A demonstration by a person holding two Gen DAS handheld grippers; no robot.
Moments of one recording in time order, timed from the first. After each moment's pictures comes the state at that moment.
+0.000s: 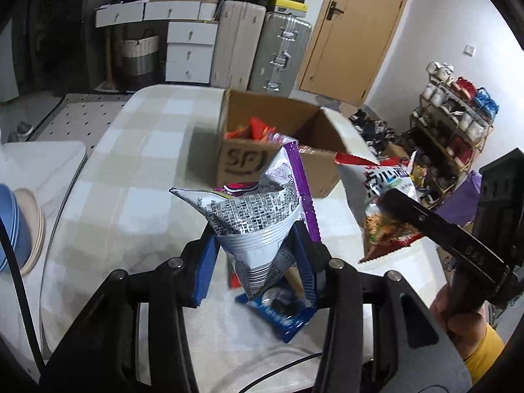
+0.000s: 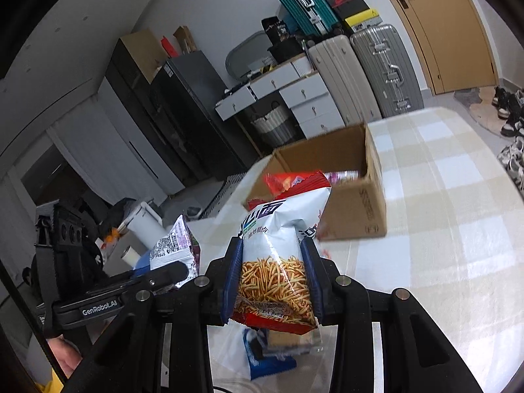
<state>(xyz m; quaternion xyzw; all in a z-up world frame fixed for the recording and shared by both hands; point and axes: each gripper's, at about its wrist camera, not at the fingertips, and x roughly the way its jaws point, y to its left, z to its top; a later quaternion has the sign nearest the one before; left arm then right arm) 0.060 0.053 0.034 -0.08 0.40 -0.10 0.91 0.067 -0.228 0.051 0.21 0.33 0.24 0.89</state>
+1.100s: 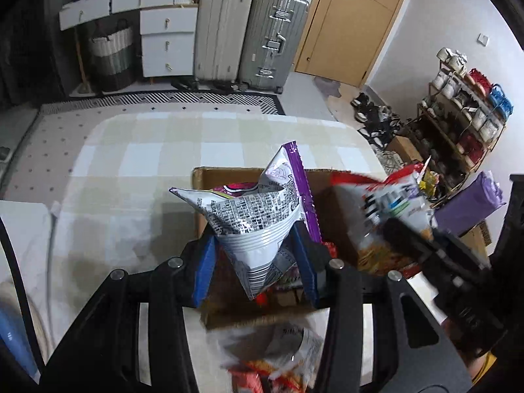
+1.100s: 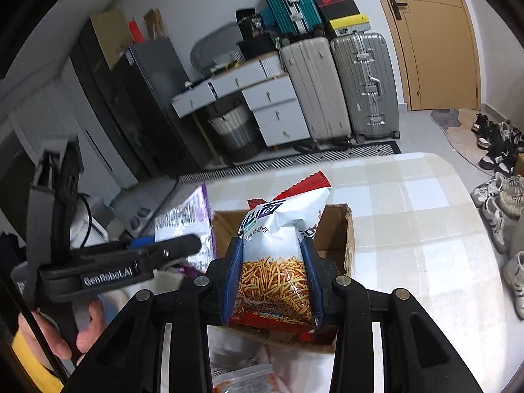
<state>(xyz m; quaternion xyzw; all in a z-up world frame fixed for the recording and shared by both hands) 0.329 0.015 0.058 -0.06 0.45 -0.12 0.88 0.244 -0.213 0.069 0.13 0.37 0.15 0.91</state>
